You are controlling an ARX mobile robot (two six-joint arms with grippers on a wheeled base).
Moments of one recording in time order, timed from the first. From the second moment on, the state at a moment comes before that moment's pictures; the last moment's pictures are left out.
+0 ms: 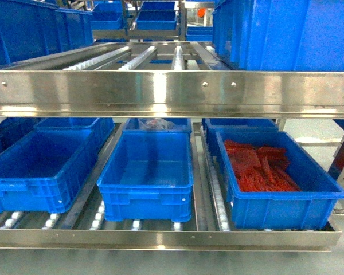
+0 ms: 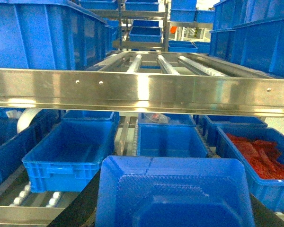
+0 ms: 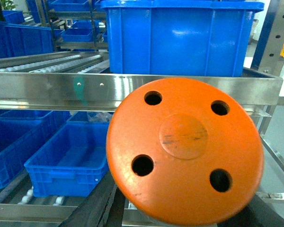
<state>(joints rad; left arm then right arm) 0.00 0.01 0.01 -0.01 0.00 0.00 0.00 0.00 0.01 -0.01 0.00 0.01</state>
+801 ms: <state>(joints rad) 0.00 0.01 0.01 -0.01 0.00 0.00 0.00 0.01 0.01 -0.01 0.00 0.01</state>
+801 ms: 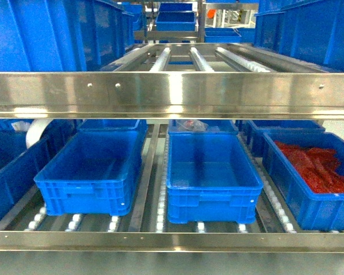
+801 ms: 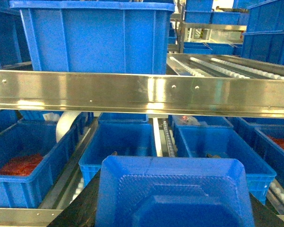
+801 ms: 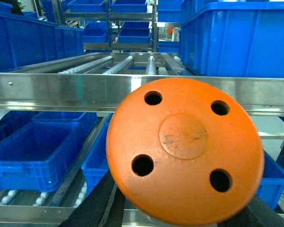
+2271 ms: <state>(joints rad) 0.00 0.01 0.01 0.00 0.00 0.00 0.00 0.01 0.01 0.00 0.00 0.01</state>
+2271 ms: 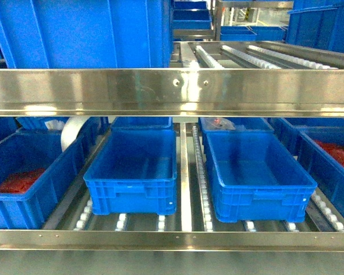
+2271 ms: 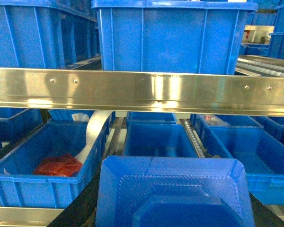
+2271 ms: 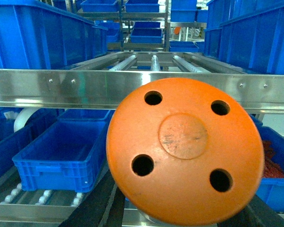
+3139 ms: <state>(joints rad) 0.00 0.01 0.01 -0.01 0.00 0.00 0.00 0.01 0.01 -0.01 0.00 0.01</state>
